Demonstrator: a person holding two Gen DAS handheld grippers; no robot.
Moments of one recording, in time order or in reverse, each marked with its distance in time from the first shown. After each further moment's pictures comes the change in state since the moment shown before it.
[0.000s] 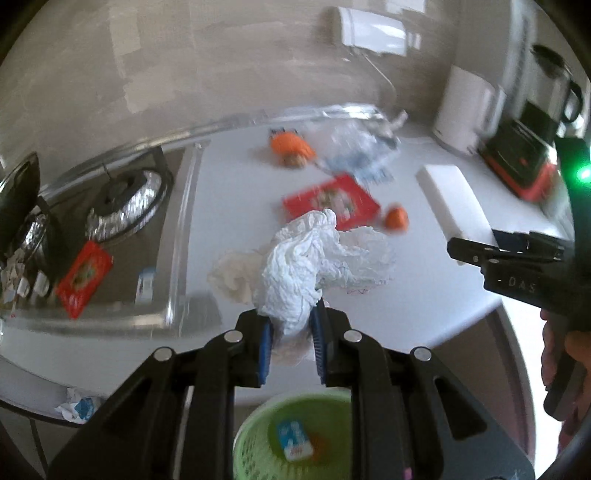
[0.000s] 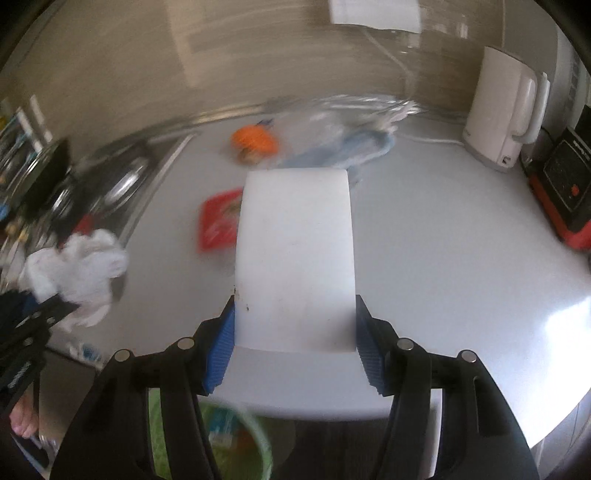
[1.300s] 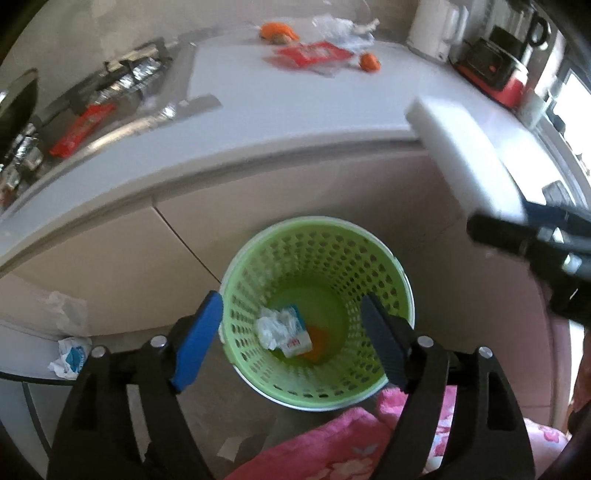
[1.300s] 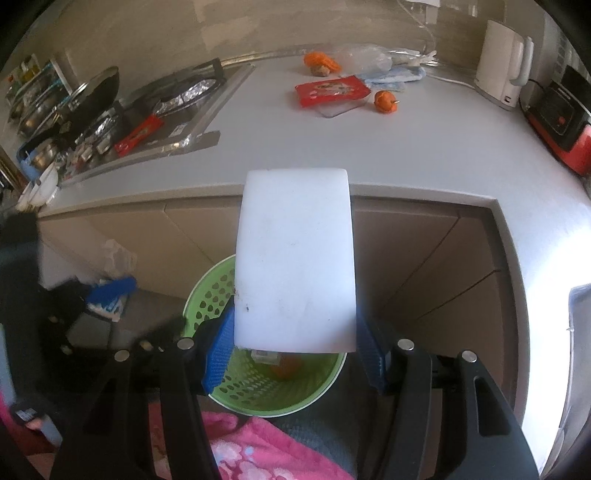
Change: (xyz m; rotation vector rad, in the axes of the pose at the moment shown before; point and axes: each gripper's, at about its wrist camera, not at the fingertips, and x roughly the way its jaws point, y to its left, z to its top) left arm -0.026 0.018 -0.175 0.012 0.188 -0.063; right arm -0.055 0.110 -0.162 -0.020 0.115 0.028
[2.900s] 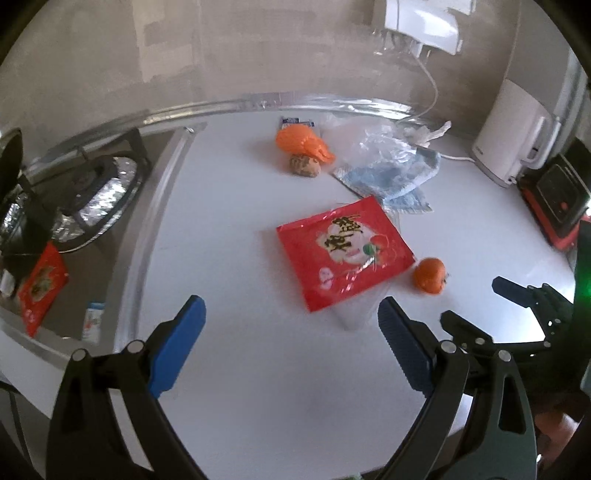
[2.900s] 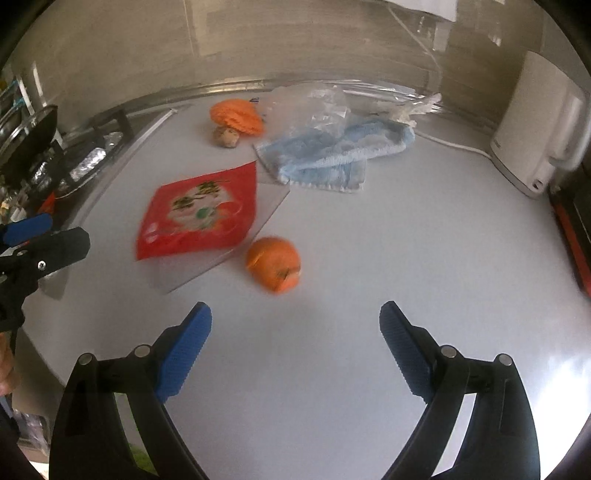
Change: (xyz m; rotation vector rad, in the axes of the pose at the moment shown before) left arm 0.087 -0.015 0.280 -0.175 -0.139 0.072; right arm 0.126 -0.148 0.228 -0.099 -0.077 -0.063
